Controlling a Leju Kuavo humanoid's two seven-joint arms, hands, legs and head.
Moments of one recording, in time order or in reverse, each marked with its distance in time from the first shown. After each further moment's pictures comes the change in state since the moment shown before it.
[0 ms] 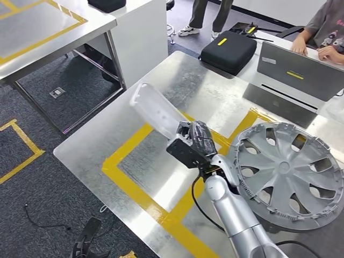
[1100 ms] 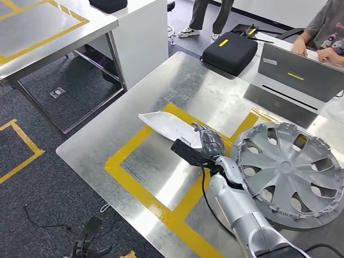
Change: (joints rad) left arm 0.003 -0.001 -0.049 0.000 0.025 -0.023 -0.003; right arm -0.107 -0.018 -0.099 0.359 0.278 -0.095 0.133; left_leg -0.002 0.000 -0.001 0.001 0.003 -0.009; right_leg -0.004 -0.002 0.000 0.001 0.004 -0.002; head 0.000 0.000
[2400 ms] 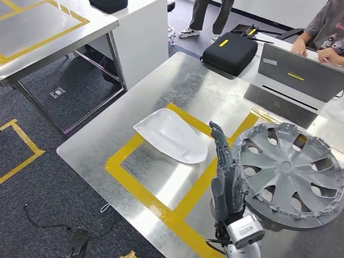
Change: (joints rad) left arm 0.070 0.020 0.062 0.000 0.140 0.071 -0.046; right arm 0.624 0.040 0.135 -1.080 -0.619 0.180 -0.437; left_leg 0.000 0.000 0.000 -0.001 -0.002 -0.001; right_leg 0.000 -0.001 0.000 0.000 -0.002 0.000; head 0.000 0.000
